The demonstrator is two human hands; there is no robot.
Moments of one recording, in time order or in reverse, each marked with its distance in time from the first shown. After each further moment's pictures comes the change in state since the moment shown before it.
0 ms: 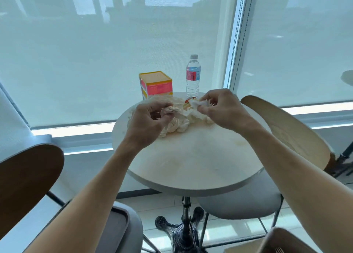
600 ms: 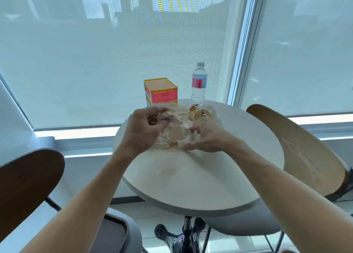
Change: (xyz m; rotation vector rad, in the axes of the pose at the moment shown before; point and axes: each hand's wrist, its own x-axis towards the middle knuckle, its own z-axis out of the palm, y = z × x) left_hand 0.019 -0.020 -0.014 0.033 0.063 -0.012; right_hand 0.021 0.017 0.053 -0.330 -0.505 0.014
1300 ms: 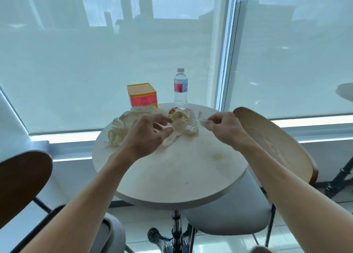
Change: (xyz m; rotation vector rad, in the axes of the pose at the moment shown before) left_hand -0.018 0.050 0.059 0.289 -0.132 0.004; right_hand -0.048 0.084 -0.051 0.484 0.426 0.144
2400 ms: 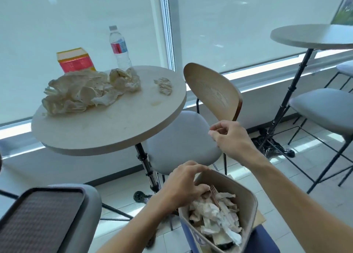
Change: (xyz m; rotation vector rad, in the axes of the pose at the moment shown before) left_hand -0.200 0.069 0.203 0.122 -0.690 0.085; right_hand -0.205 0.122 -0.082 0.060 0.089 0.286
